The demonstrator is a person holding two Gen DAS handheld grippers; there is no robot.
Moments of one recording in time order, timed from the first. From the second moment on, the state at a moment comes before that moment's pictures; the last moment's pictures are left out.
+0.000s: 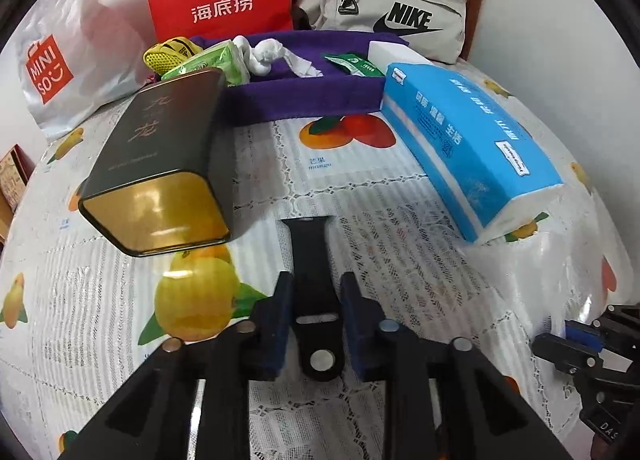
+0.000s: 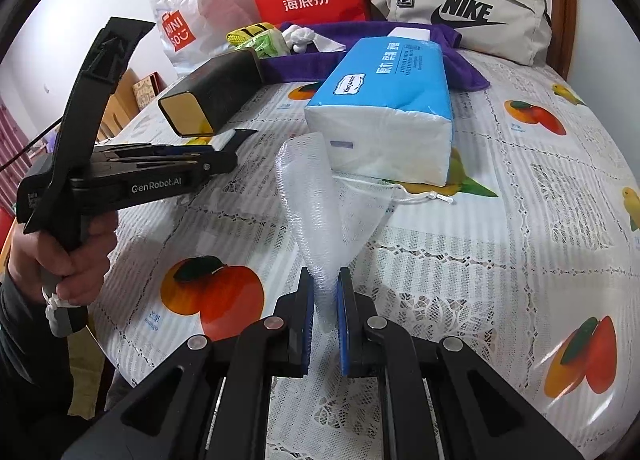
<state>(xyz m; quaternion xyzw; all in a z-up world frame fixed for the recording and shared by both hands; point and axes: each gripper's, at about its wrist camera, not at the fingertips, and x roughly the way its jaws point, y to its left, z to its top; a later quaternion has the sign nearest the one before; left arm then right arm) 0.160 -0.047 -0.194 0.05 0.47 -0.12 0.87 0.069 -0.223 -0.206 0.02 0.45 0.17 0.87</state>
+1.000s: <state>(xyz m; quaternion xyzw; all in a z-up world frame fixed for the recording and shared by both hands) 0.120 0.023 -0.127 -0.04 0.44 -0.12 0.89 0.056 -0.205 -0.127 0.01 0.40 0.17 0.90</state>
